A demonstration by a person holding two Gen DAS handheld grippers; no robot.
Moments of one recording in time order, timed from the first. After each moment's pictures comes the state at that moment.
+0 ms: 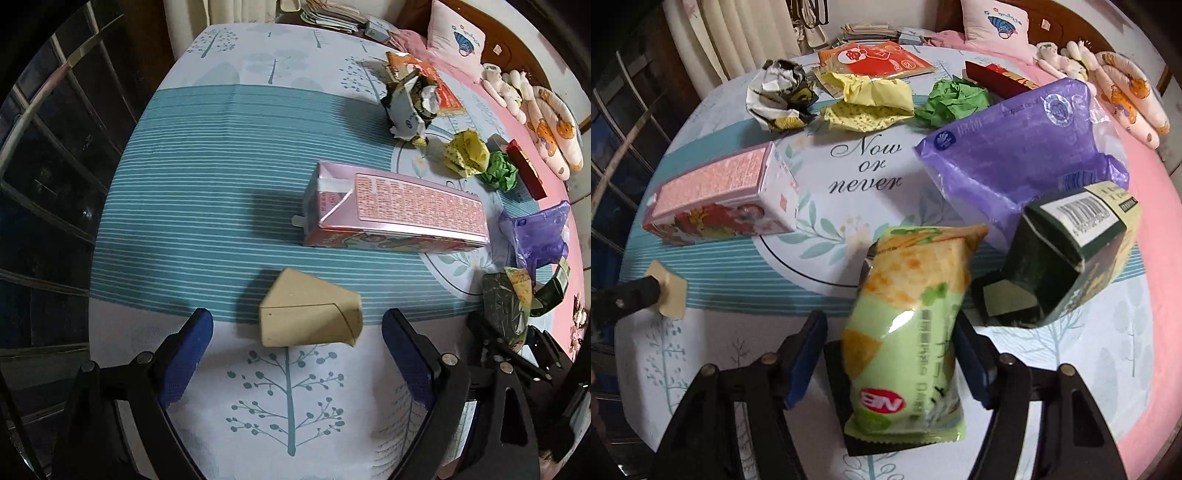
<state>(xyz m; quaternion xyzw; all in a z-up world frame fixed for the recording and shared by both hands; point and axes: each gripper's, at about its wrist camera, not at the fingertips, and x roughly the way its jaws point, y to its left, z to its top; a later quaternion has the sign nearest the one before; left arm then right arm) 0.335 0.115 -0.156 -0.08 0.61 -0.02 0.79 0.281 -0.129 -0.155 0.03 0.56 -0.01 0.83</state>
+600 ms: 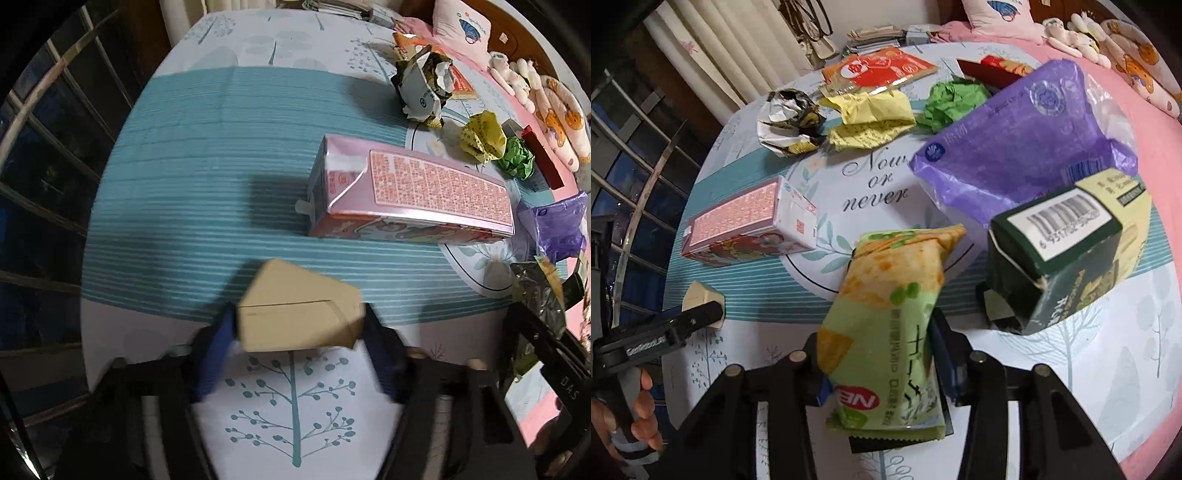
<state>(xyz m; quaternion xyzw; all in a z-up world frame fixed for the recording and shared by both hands) 0.340 0.107 -0.175 -0.05 0.62 -0.02 0.78 0.284 -0.148 -0.144 0.09 0.55 0.05 0.83</state>
